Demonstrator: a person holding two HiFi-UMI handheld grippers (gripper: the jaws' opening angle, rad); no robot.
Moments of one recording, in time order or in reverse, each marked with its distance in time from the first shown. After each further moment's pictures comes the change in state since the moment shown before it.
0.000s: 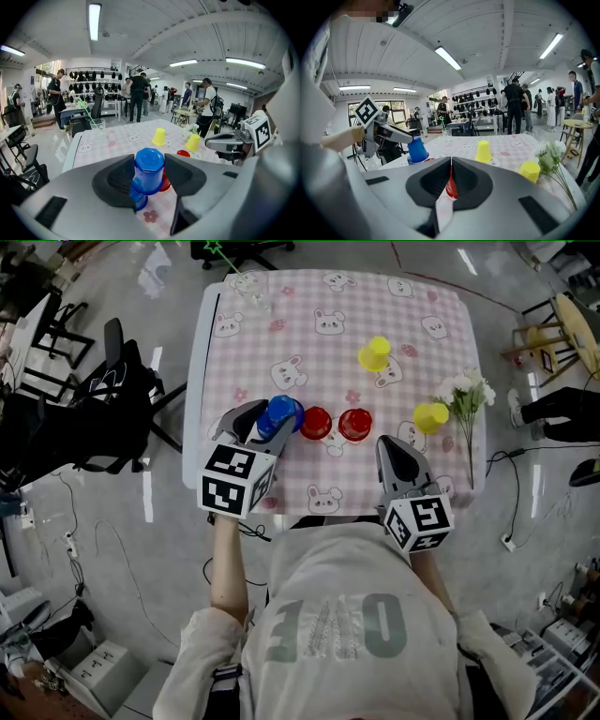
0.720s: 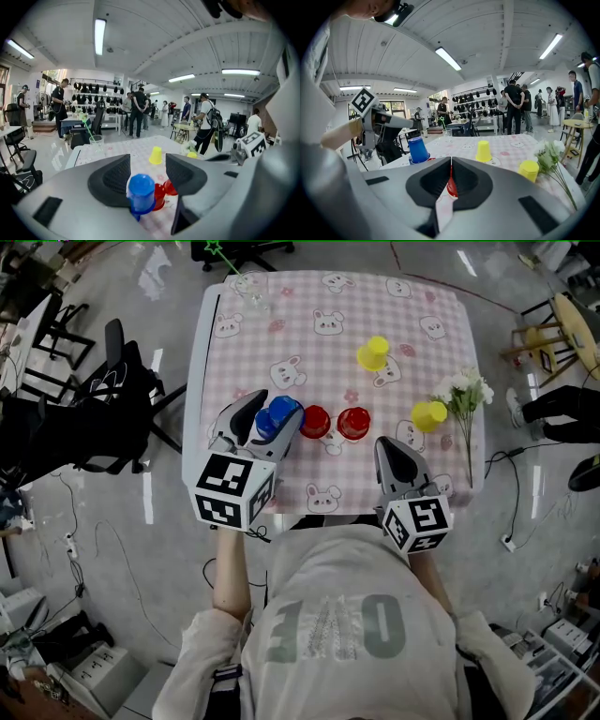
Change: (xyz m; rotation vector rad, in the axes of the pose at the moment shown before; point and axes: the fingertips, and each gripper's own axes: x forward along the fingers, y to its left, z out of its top) left arm -0.020 -0.017 0.043 -0.011 -0.188 0.011; right arm -0.005 0.001 -0.003 0.001 -0.008 0.000
